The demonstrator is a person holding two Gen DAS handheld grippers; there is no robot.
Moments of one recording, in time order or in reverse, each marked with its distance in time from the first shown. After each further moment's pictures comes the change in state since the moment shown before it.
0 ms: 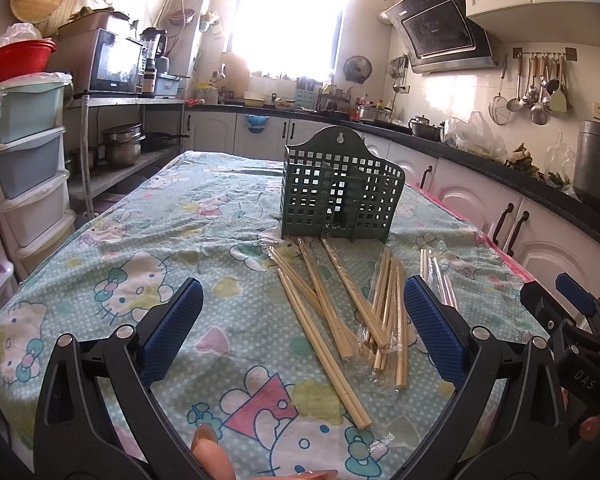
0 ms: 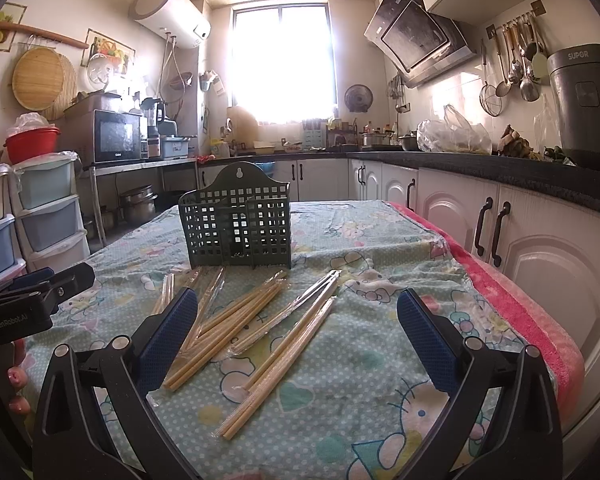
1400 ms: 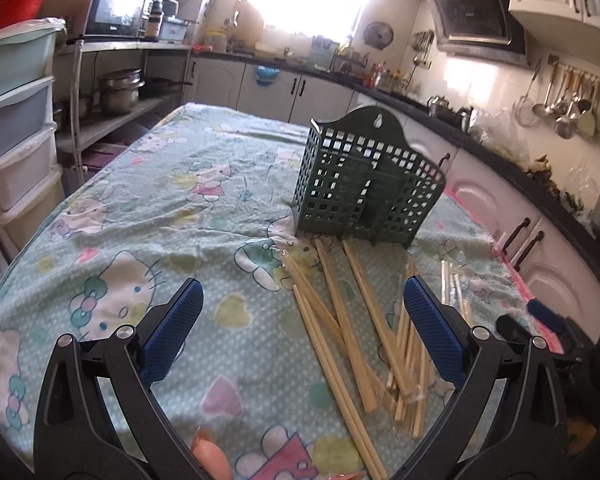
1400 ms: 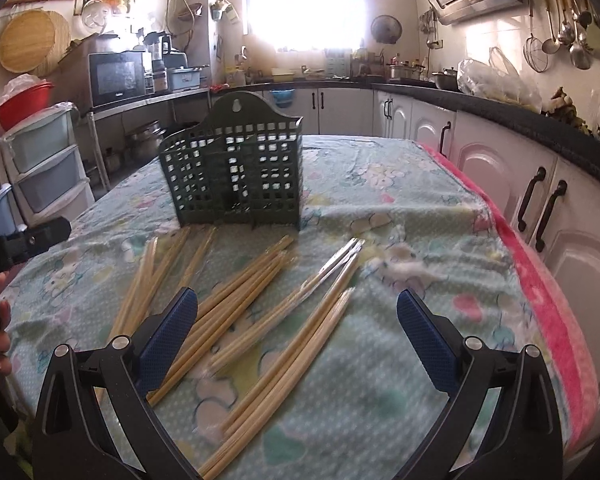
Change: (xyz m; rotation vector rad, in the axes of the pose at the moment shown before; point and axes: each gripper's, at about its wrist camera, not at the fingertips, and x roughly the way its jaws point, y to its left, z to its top) left arm 0.076 0.037 0.044 -0.116 0.201 -0.031; right arm 0.094 -0.010 0.029 -0.035 0.292 0.070
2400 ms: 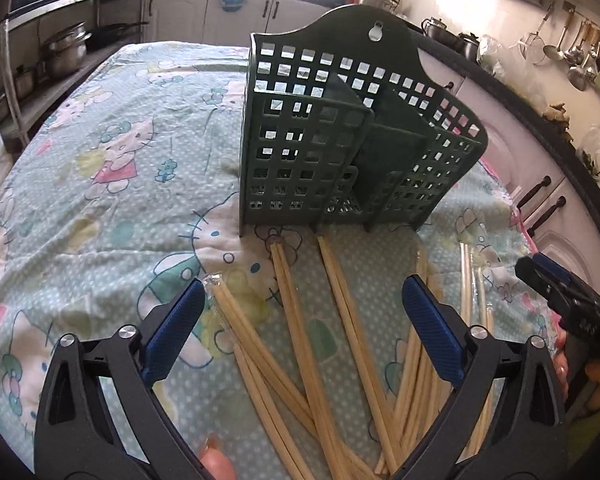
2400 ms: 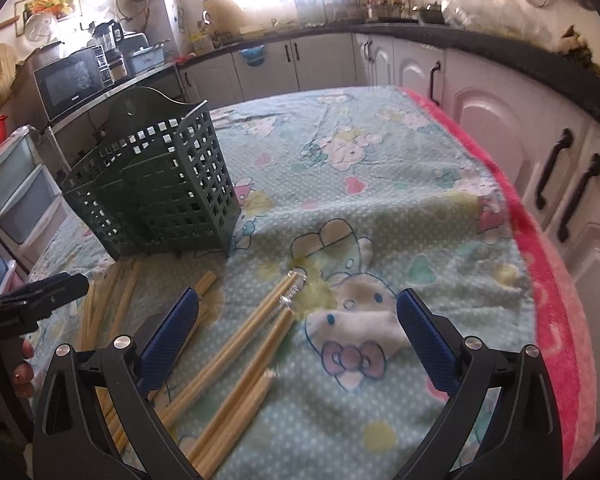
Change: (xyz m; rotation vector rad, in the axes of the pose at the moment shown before) left arm 0.125 -0.024 0.043 0.061 0.310 -0.057; right arm 0.094 -0.080 0.055 0.140 0.225 0.045
